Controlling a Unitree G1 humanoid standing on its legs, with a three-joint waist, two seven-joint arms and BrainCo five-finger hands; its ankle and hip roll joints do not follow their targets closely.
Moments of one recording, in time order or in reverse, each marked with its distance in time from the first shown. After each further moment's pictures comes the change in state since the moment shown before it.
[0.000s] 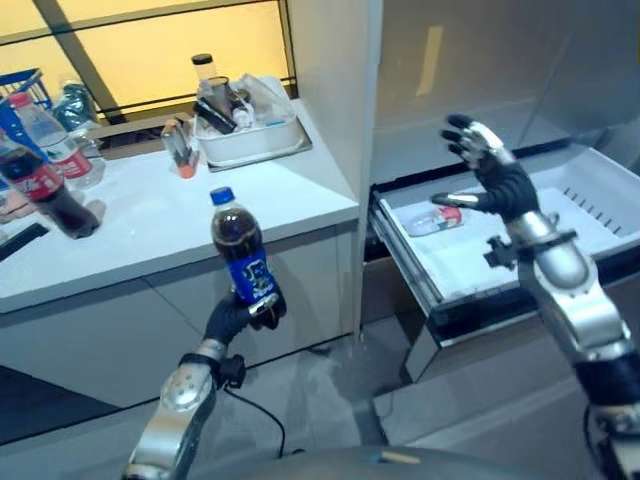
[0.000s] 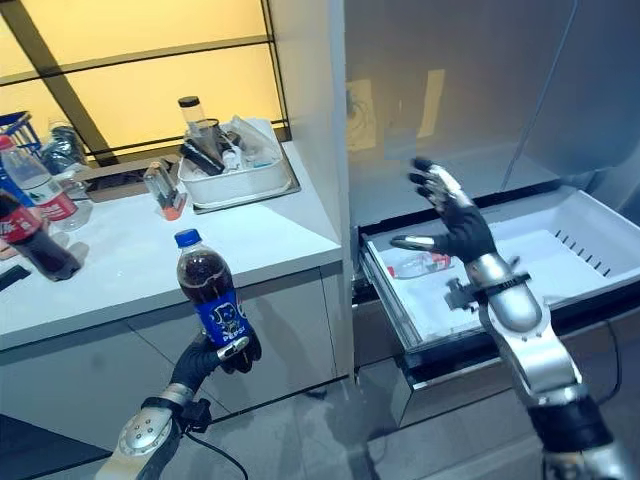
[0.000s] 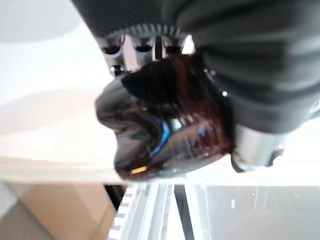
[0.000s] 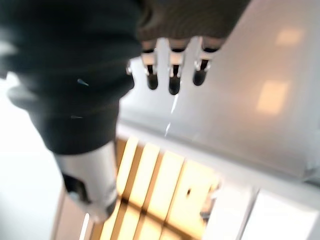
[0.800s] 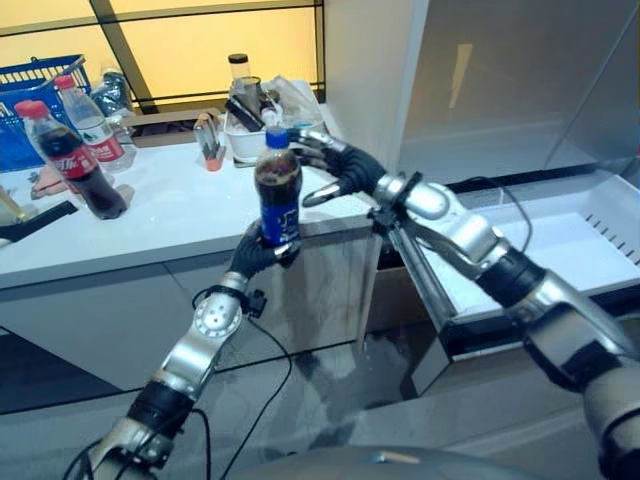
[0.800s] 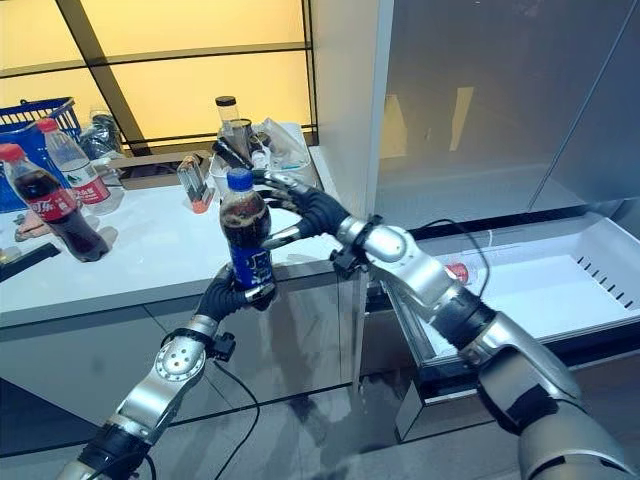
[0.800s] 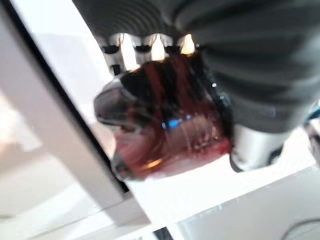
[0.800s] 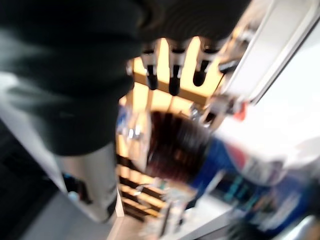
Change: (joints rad) left arm -0.386 0.063 -0.197 0.158 0.092 -0.045 0.218; right arm -0.489 0.331 0.507 0.319 0.228 0.091 0.079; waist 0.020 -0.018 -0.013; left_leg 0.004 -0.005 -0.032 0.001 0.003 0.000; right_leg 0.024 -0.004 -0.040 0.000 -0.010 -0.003
